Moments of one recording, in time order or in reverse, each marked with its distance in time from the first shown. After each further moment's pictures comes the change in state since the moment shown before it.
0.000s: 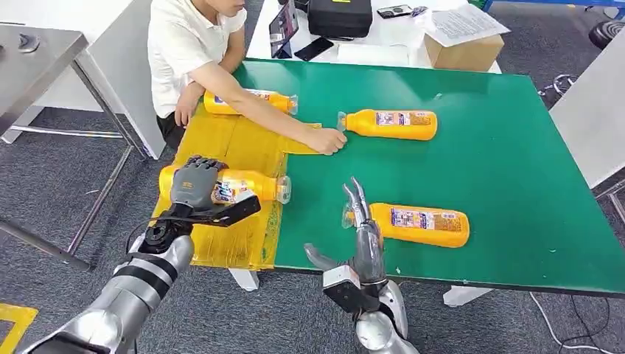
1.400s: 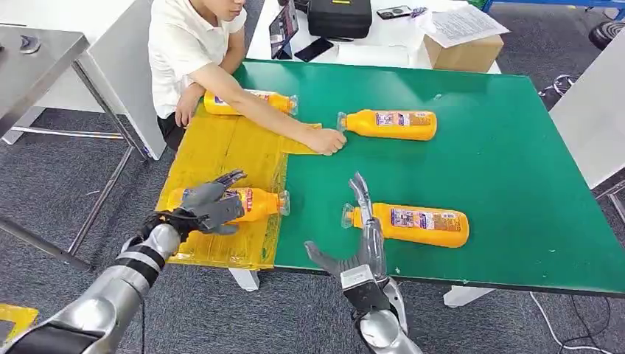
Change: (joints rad) left arm -0.015 0.010 0.097 0.098 0.378 -0.408 -0.369; right arm -0.010 -0.043 0.073 -0.052 -0.224 0.031 -0.048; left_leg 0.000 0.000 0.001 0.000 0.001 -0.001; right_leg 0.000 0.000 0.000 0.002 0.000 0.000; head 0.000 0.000
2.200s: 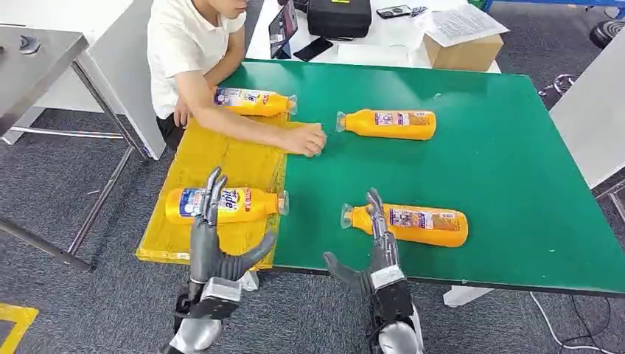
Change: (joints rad) left arm 0.566 -0.171 -0.153 -0.774 0.398 0.626 -0.259; right arm 0.115 0.046 -0.155 -0.070 -0.130 0.230 0.065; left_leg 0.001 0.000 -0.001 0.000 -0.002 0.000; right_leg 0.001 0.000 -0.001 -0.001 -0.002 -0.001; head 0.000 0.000
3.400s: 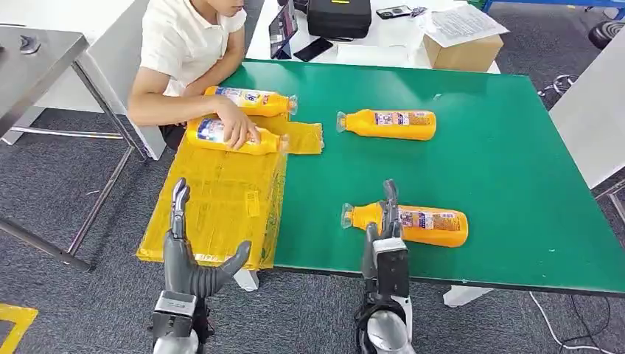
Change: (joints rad) left arm 0.101 -0.009 0.075 -0.138 0.085 -0.089 0.001; right arm -0.035 0.080 -0.027 -0.022 0.168 -0.248 0.138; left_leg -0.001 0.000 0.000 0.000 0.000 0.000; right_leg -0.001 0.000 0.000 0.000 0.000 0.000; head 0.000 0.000
